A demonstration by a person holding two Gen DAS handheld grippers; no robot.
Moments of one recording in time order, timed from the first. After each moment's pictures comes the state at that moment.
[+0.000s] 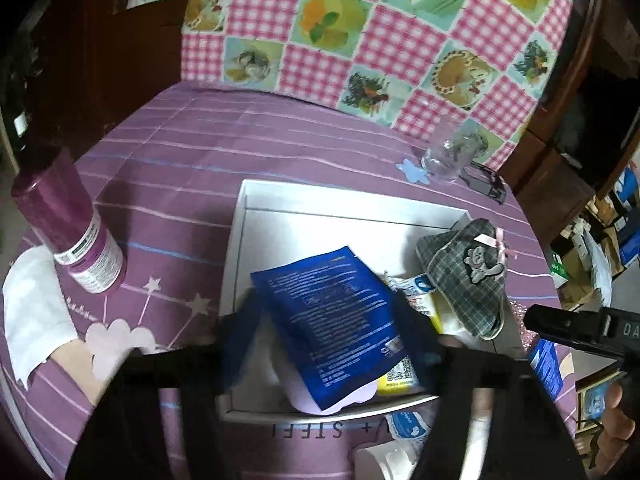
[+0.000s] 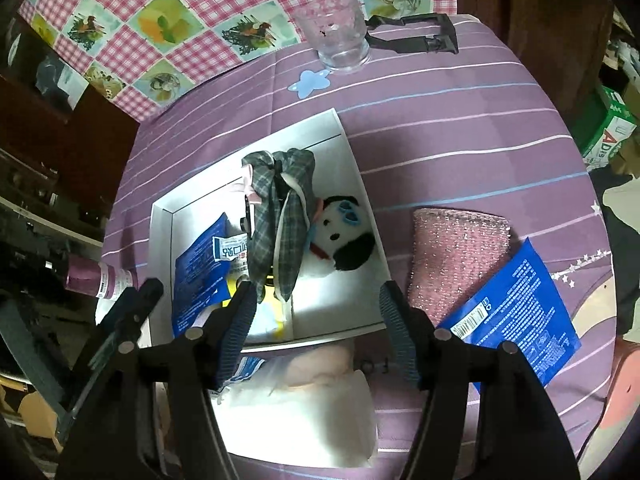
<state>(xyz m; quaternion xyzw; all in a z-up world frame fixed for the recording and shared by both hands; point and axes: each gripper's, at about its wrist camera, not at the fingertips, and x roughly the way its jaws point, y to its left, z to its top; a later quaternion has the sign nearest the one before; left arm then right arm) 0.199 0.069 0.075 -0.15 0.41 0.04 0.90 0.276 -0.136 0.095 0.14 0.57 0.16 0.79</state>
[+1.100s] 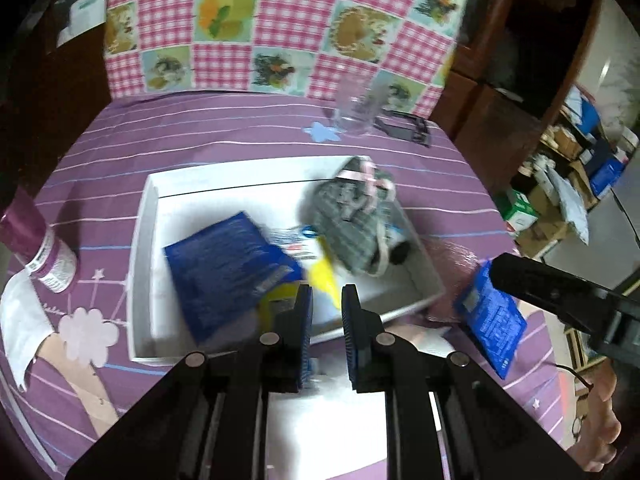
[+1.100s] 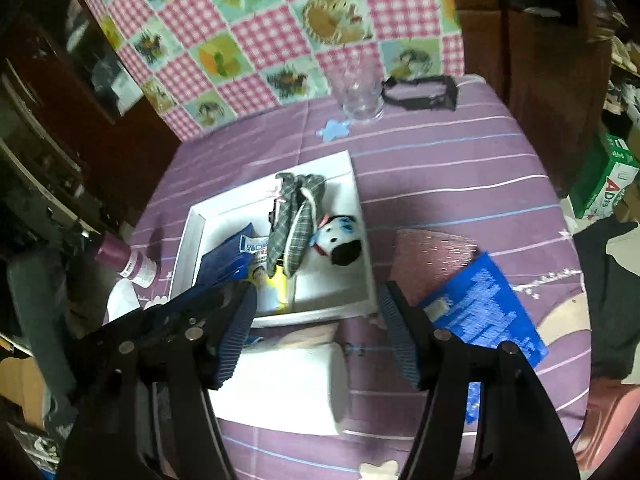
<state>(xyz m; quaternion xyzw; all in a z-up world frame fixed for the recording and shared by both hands) 0.175 -0.026 0.098 -0.07 0.44 -0.05 0.89 0.214 -0.179 0.129 0.13 0.46 0.21 0.85</state>
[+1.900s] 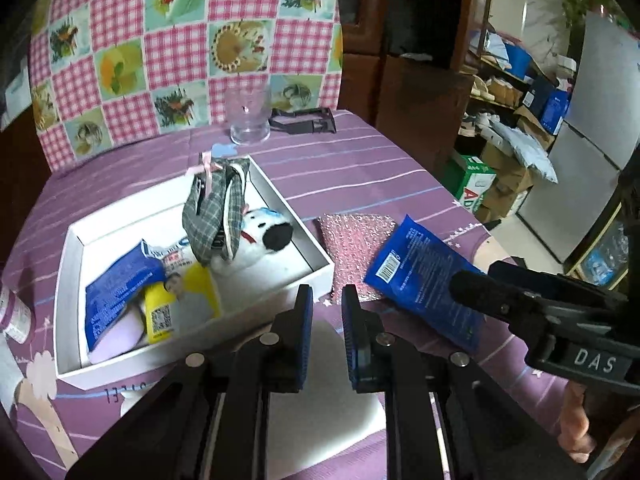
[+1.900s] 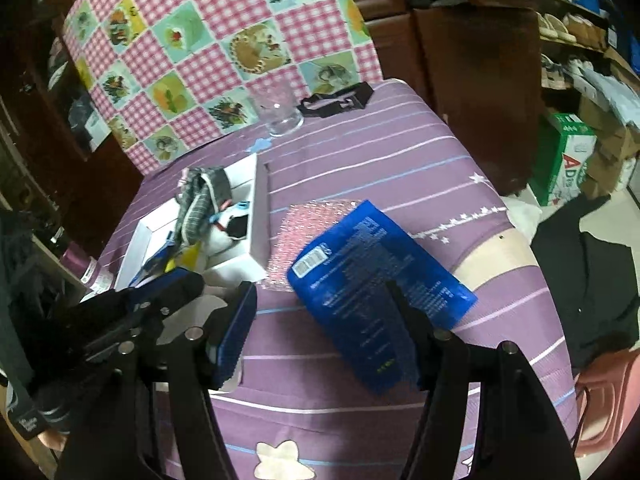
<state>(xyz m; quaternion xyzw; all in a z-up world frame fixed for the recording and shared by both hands) 0.148 -0.122 0.073 0.03 0.38 -0.14 0.91 0.164 -0.256 0.063 0.17 0.41 0.14 0.89</state>
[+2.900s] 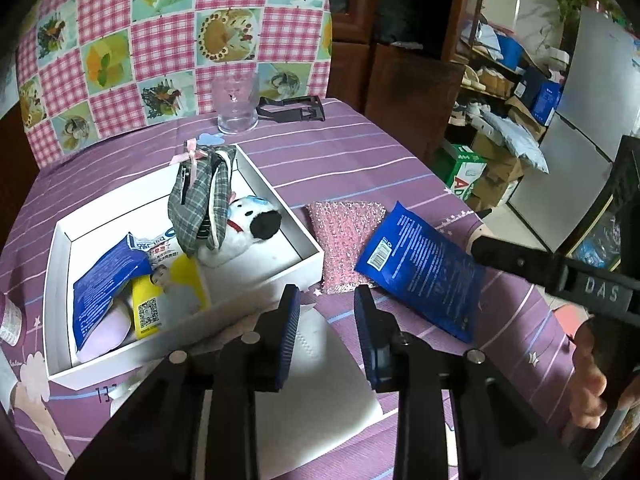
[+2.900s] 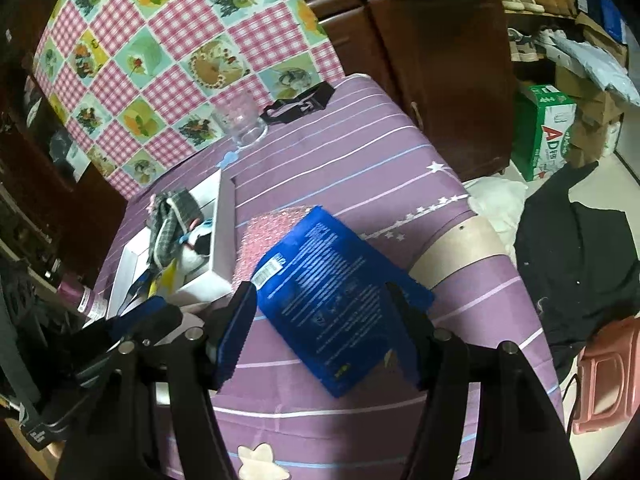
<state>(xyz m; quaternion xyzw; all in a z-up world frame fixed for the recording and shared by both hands) 0.150 -0.124 0.066 0.03 0.40 -0.16 0.90 0.170 -0.293 0.054 0.21 0.41 0.10 0.88</state>
